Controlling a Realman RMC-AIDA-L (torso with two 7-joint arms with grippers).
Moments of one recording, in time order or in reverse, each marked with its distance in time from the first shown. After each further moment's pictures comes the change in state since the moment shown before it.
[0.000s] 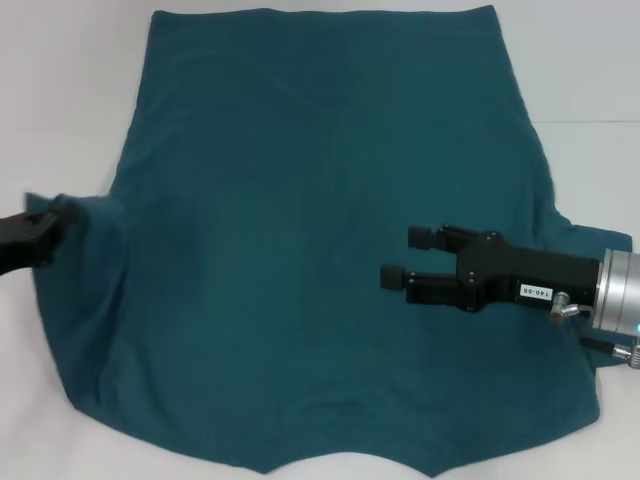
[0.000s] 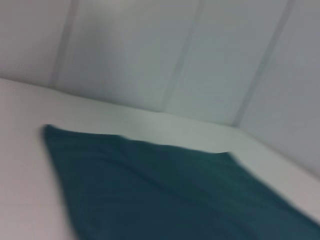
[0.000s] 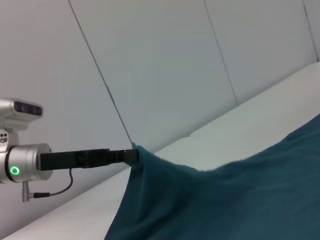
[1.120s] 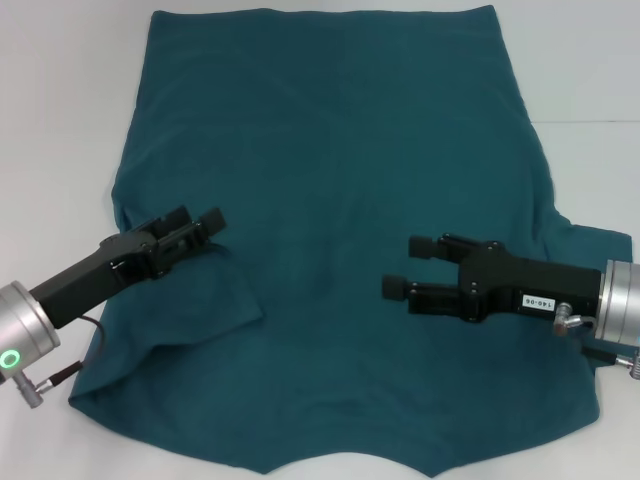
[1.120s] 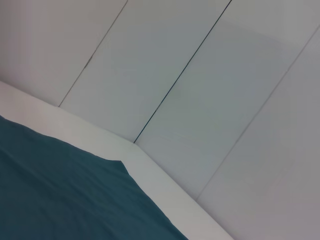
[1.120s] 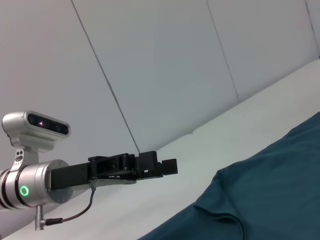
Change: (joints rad) left arm -0.079 -0.001 0.016 -0.370 -0.104 0.065 0.102; right arm -0.009 -0.003 0.000 0.022 0.001 -0.009 -0.020
